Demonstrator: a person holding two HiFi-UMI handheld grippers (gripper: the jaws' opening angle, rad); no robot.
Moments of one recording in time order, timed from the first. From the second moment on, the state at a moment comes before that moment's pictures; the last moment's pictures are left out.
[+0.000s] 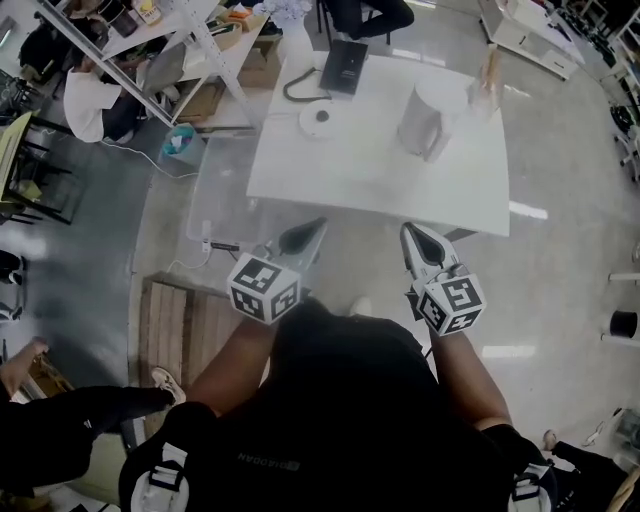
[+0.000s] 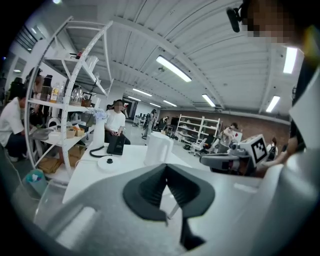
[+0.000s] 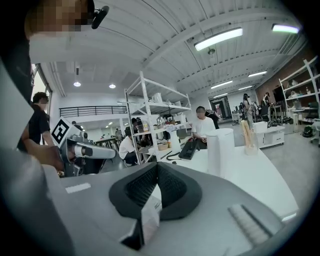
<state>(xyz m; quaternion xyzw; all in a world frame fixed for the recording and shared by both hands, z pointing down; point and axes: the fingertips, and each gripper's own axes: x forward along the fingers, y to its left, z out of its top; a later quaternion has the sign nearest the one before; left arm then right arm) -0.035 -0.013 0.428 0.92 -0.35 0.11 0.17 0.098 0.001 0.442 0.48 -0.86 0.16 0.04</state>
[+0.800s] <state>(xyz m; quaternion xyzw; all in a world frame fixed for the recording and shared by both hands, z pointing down) -0.079 -0.043 0.394 0.94 -0.29 0.10 0.13 0.036 -0.015 0.418 0.51 -0.85 0.15 0.04</state>
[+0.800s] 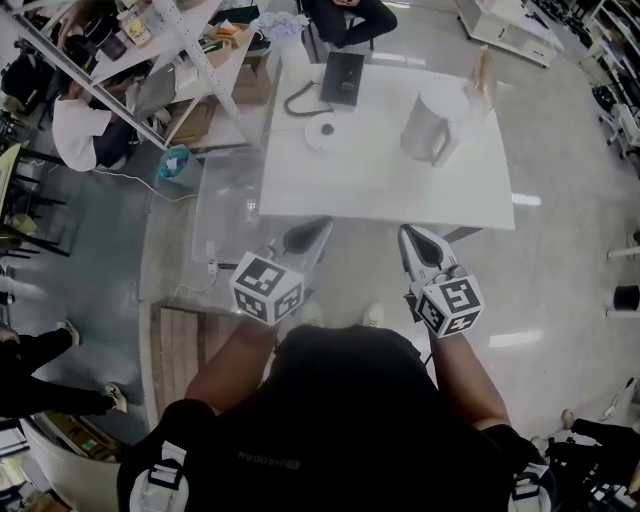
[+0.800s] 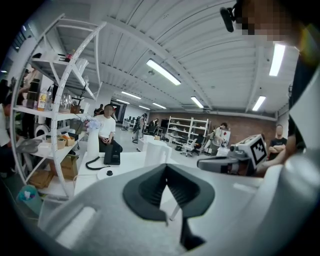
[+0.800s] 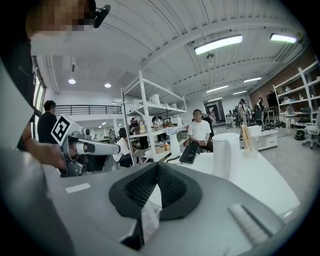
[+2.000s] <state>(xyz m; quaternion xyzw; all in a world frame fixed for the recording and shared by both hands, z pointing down) -0.114 -0.041 0.399 0.94 -0.29 0.10 0.13 0.011 -0.007 0.419 0.52 -0.84 0.15 0.05</state>
